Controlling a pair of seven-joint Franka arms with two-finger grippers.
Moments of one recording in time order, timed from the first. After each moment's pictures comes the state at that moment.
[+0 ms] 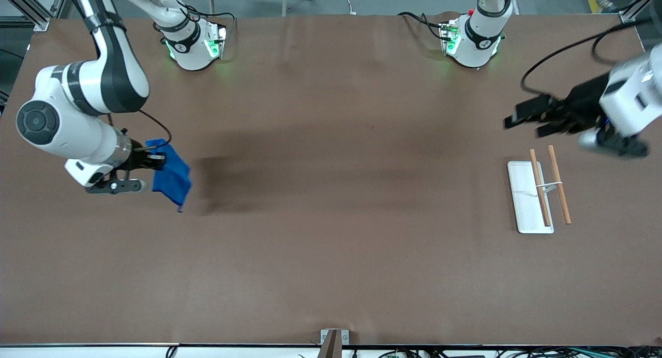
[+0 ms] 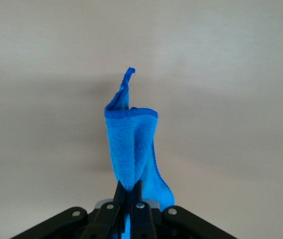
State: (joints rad) left arm 0.13 0.16 -0.22 -1.55 -0.52 1.63 -0.03; right arm -0.04 0.15 0.21 -1.91 0.12 1.94 0.07
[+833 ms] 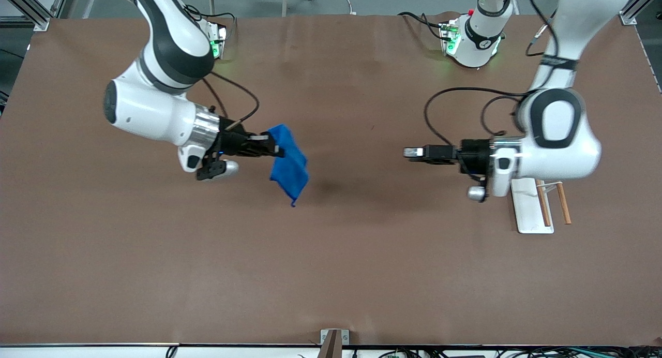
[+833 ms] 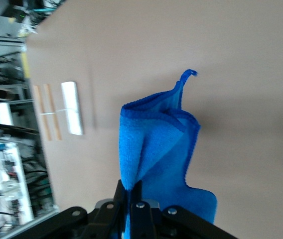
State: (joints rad) left arm 0.03 0.36 -0.29 -1.86 -1.39 1.82 0.27; right arm 0.01 0.22 0.50 -1.87 0.87 2.28 0.08
